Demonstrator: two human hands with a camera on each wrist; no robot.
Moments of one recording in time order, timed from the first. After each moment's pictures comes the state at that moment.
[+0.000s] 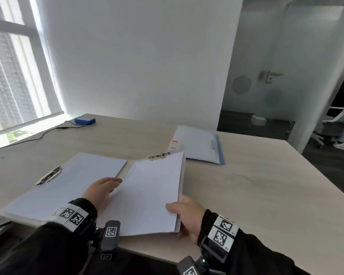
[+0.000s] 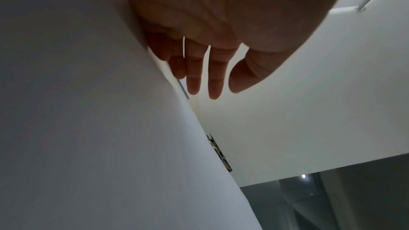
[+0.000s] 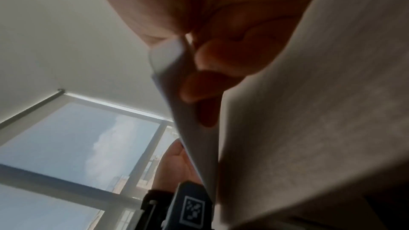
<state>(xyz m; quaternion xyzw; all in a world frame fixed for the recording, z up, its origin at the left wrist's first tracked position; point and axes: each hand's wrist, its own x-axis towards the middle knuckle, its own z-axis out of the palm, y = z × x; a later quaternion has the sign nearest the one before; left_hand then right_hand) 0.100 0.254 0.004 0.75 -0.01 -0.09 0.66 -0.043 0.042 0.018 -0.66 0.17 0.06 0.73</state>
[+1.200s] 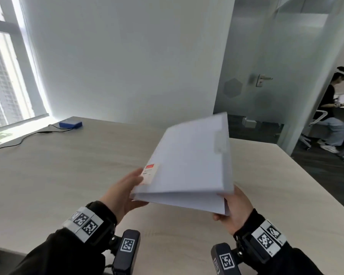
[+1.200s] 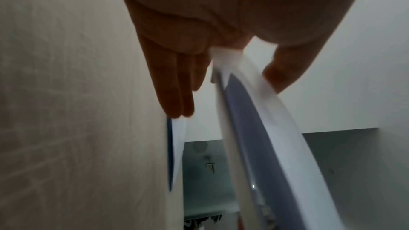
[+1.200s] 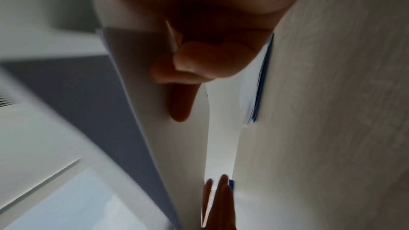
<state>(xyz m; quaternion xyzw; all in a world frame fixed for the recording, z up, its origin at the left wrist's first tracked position) 0.085 0.174 0.035 0.57 -0.11 -0.26 0.77 -0.053 -0.065 0.045 -0.56 0.16 -0.14 0.80</state>
